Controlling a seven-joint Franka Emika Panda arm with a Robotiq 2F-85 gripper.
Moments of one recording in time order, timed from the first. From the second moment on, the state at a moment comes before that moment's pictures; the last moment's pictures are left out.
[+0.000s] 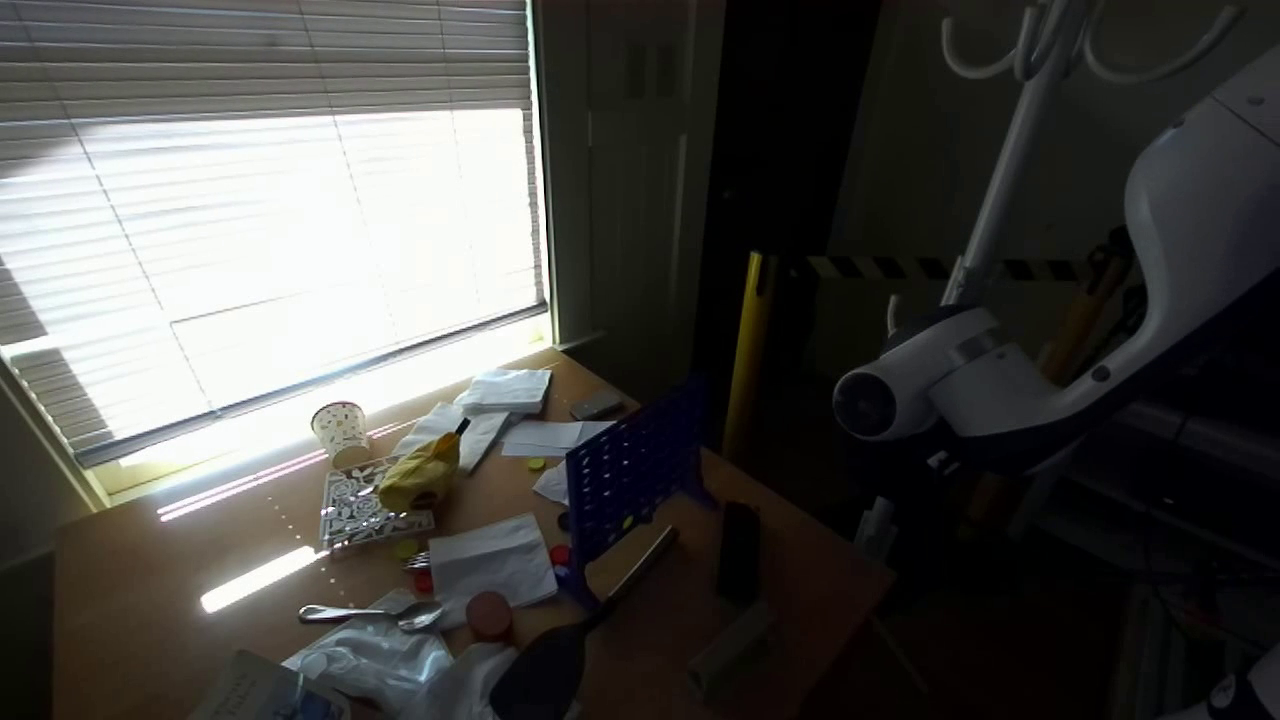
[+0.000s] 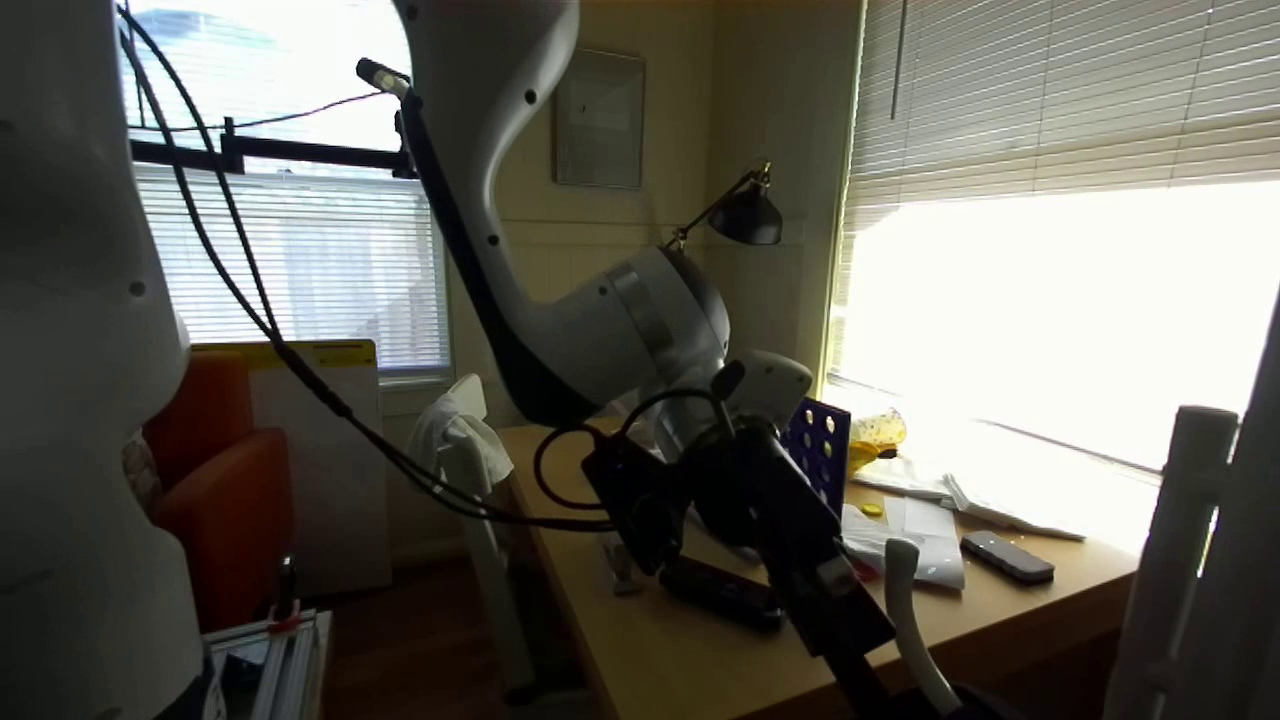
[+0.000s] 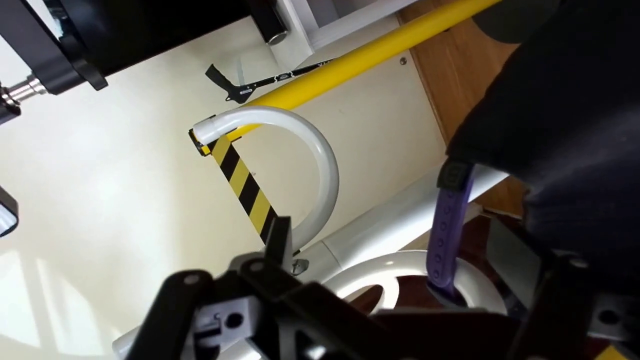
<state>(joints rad) -0.02 0.07 0.05 -2.53 -1.31 1.82 1.49</state>
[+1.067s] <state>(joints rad) -0.03 0.13 -0.02 -2.51 -1.32 1.88 1.53</state>
